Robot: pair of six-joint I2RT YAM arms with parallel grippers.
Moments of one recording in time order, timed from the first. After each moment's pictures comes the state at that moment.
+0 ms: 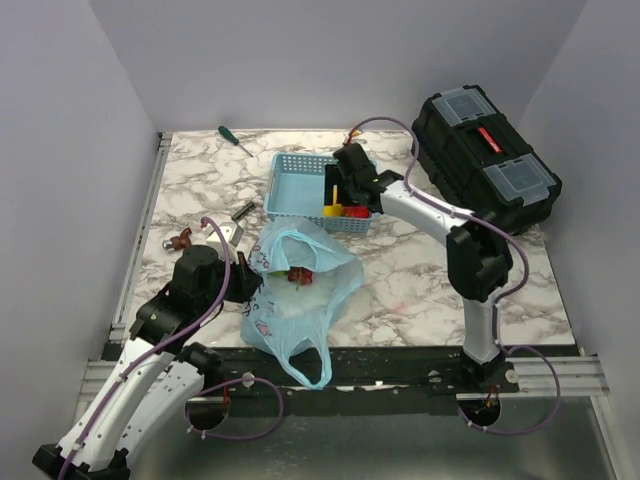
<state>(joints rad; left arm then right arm) -0.48 0.55 0.67 -0.68 0.12 -0.41 0.63 2.07 1.66 -0.40 0.26 0.47</state>
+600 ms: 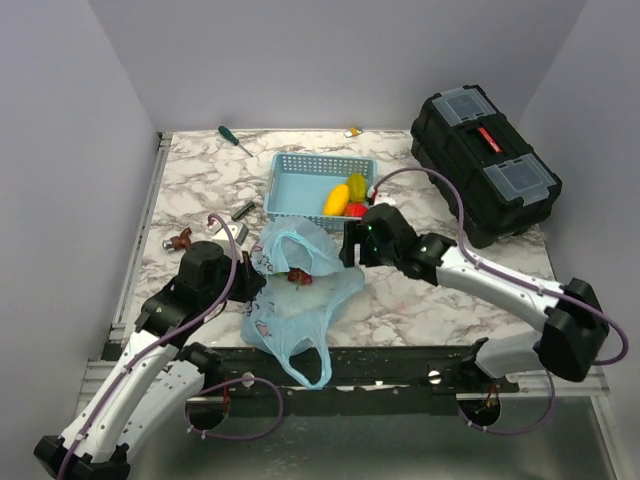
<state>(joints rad) -0.48 0.58 0.67 -0.68 0.15 -0.41 0.78 1.42 1.02 -0.38 0.22 0.57</state>
